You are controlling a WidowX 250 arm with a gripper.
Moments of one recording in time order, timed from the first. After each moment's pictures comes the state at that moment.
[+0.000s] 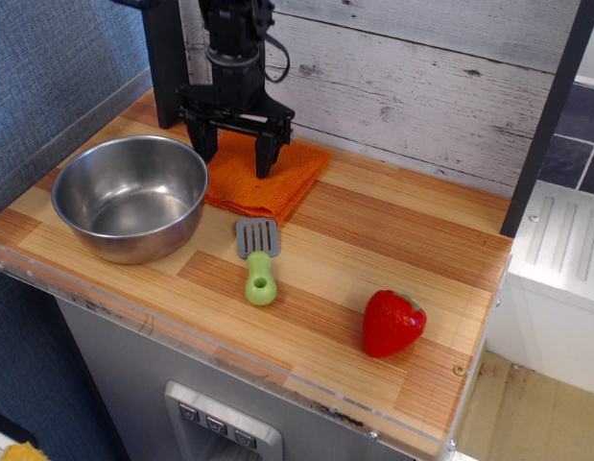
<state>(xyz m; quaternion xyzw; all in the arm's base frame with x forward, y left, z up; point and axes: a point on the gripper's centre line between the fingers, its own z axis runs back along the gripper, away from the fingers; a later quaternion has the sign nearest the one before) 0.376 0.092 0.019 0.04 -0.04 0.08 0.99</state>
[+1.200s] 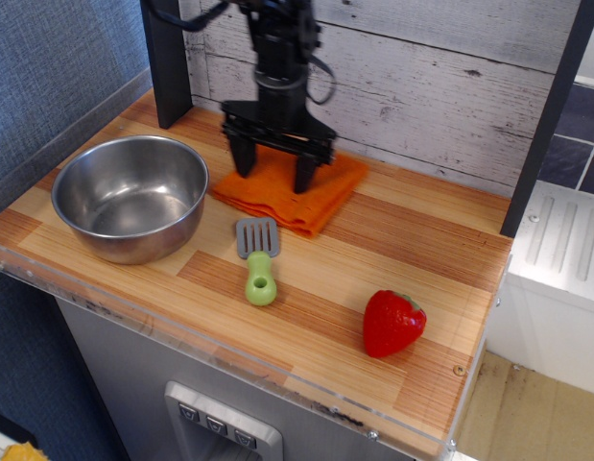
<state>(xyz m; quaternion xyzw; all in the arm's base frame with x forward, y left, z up) 0.376 0.027 0.007 0.03 -0.04 0.03 1.00</state>
